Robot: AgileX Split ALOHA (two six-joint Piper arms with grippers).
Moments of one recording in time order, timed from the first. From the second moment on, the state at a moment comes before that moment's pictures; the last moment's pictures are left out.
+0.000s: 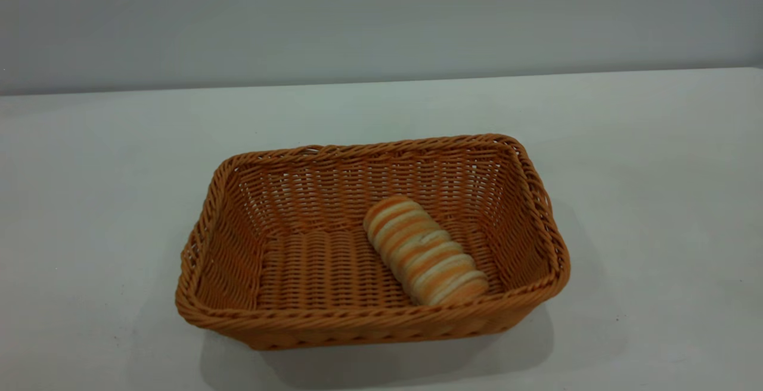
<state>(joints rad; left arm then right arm) -0.21 -0.02 -0.49 -0.07 1.14 0.11 0.52 0.76 -1.24 -0.07 1.23 -0.08</state>
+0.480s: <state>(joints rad) -0.21 -0.02 -0.49 0.00 1.14 0.06 0.52 0.29 -0.79 0.04 1.21 -0.07</state>
